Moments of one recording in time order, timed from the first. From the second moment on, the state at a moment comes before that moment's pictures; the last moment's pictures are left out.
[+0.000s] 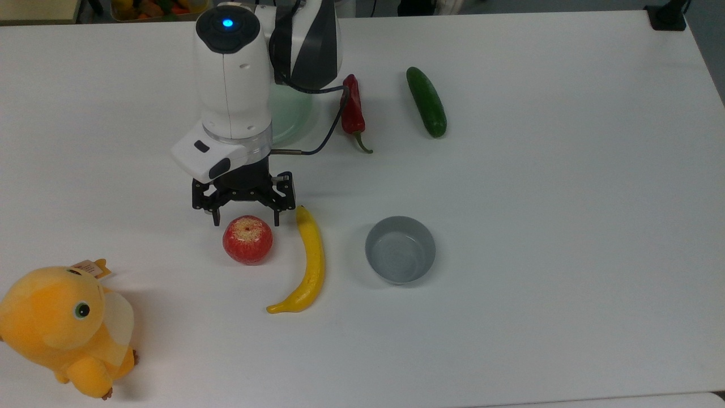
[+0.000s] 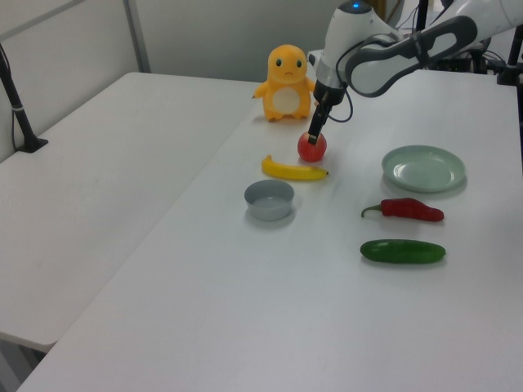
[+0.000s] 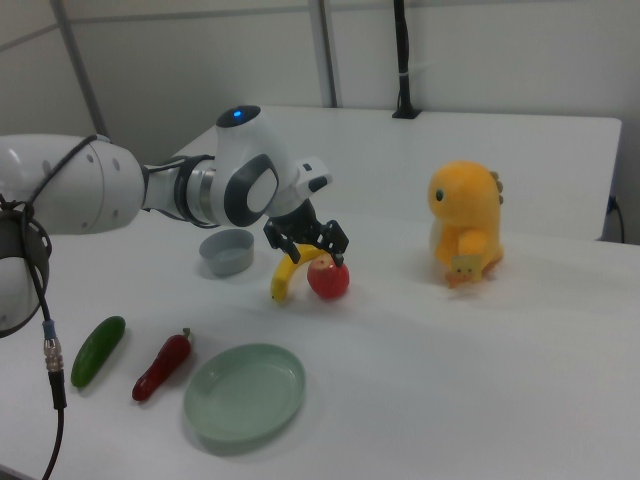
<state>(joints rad) -0.03 0.54 -0.01 -1.56 -0.11 2.40 -0.09</state>
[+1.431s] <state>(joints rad) -0.04 0.59 0.00 -1.56 -0.25 2.50 -0.01</state>
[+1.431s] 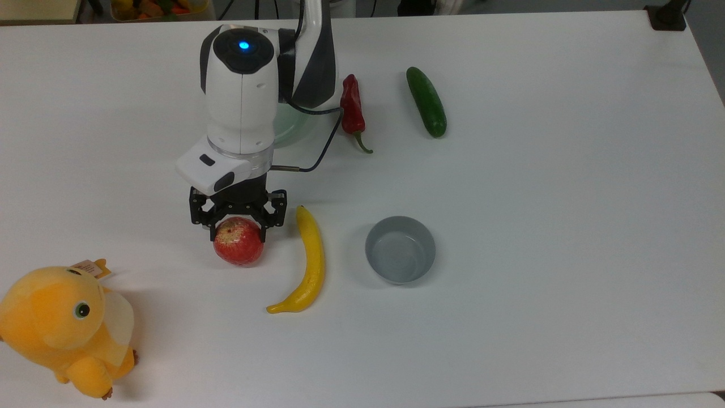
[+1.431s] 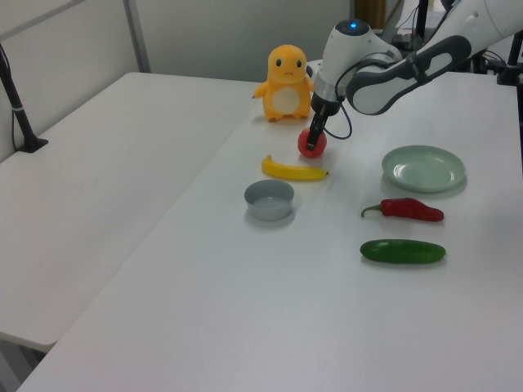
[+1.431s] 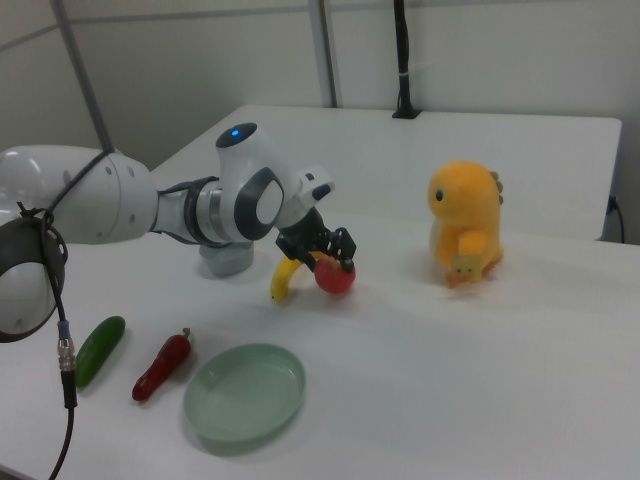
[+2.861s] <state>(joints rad) 0.18 0.36 0.07 -1.53 -0.12 2.14 0.11</state>
